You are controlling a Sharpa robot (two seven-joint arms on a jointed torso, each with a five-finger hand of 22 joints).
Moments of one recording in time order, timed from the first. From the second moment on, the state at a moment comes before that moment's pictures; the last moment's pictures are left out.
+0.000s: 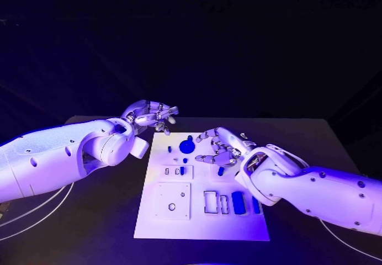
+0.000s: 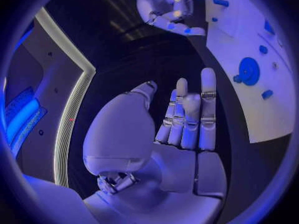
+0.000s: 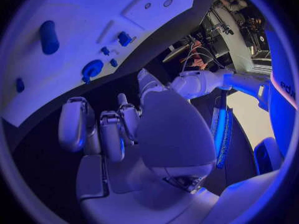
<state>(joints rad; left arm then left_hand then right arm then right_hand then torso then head) 1.24 -0.95 0.00 1.55 -0.27 -0.30 0.17 1.30 -0.14 0.25 0.28 0.24 0.87 0.18 0.35 0.26 1.10 0.10 0.53 0.38 1.24 0.03 1.16 0.99 0.17 1.09 0.13 0.83 0.45 1.20 -0.66 -0.12 1.62 -1.28 -0.56 -0.12 1.44 -0.17 0.12 0.29 0.18 0.81 0.18 0.17 0.36 1.37 0.10 1.34 1.31 1.46 0.01 1.56 1.31 0.05 1.42 0.12 1.25 1.31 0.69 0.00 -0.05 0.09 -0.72</state>
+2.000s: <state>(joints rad) 1.24 -0.78 -0.04 1.47 -1.07 0.24 -0.50 1.11 -0.07 0.18 0.30 0.24 0.84 0.10 0.68 0.52 1.07 0.03 0.97 0.72 1.45 -0.03 1.41 1.30 0.13 1.20 0.08 1.27 0.97 1.30 -0.92 -0.11 1.62 -0.77 -0.54 0.03 1.44 -0.17 0.12 0.29 0.27 0.83 0.18 0.16 0.36 1.36 0.09 1.34 1.31 1.46 0.01 1.55 1.31 0.07 1.41 0.12 1.23 1.31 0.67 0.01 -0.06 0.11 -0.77</state>
